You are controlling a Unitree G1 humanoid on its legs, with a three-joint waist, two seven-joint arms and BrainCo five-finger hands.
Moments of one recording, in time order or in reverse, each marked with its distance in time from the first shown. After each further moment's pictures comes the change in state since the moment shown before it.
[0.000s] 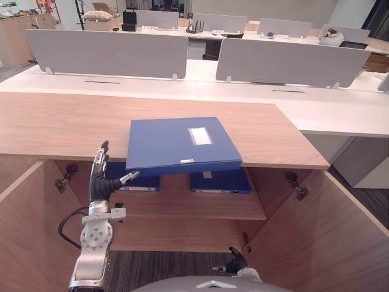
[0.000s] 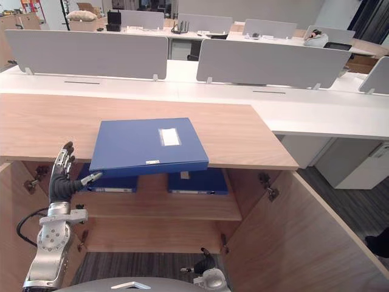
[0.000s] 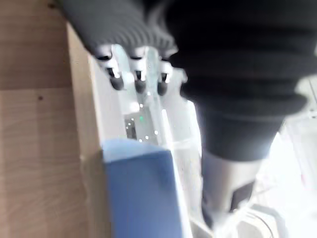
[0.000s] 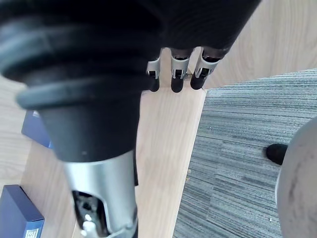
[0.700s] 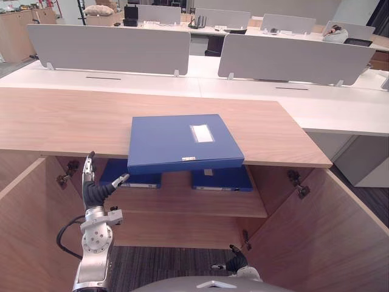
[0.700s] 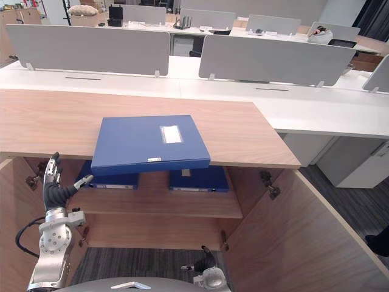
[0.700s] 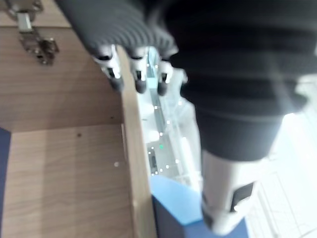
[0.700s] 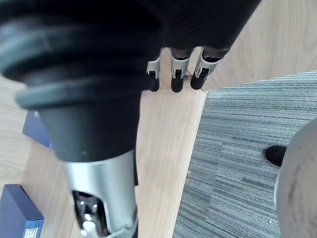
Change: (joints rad) left arm 0.014 -0.081 0.073 0.075 0.039 0.020 0.113; right arm 0.008 0.001 -0.001 -0.027 0.000 0.000 -0.022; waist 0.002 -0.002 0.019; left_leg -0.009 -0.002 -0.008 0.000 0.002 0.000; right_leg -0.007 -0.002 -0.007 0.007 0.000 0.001
